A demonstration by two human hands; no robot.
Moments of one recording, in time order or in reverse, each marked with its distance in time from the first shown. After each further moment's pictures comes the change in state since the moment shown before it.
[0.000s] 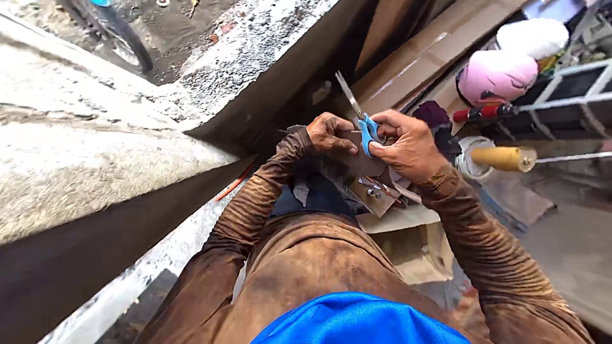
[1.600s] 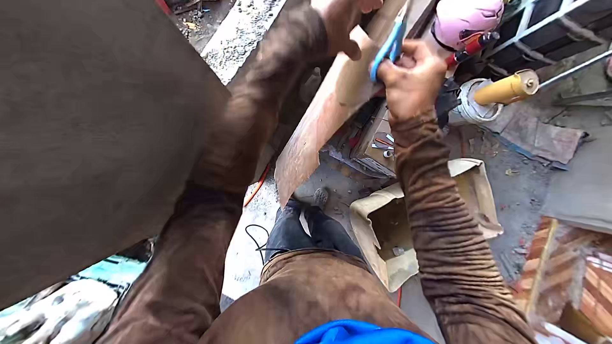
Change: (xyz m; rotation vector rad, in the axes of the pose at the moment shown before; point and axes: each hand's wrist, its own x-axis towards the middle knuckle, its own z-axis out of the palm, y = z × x) left_hand 0.015 0.181 0.000 0.852 -0.277 0.016; right_hand -0.105 -0.068 0.084 0.276 0.810 0.096
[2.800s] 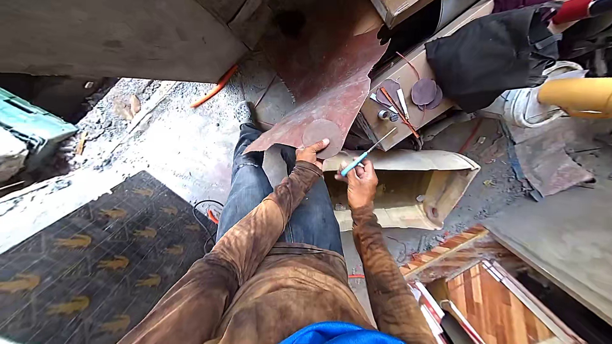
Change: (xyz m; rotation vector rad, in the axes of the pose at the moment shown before) left_hand -0.095 0.101 0.577 -1.784 1.523 -1.629; right_hand -0.213 0.377 -0.173 0.037 -0.313 0.731
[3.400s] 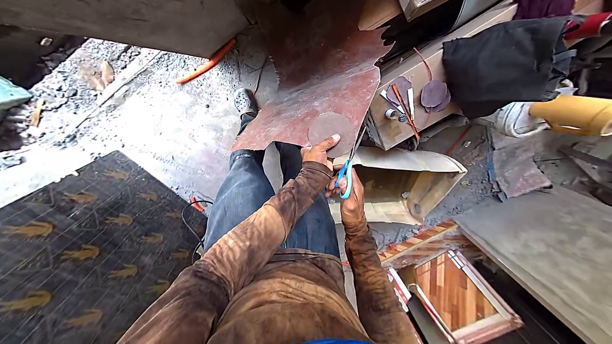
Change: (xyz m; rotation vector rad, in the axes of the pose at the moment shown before) left_hand -0.022 0.018 -0.002 -0.029 -0.033 -0.054; right_hand -0.027 0.018 0.015 -0.090 -0.425 -0.173
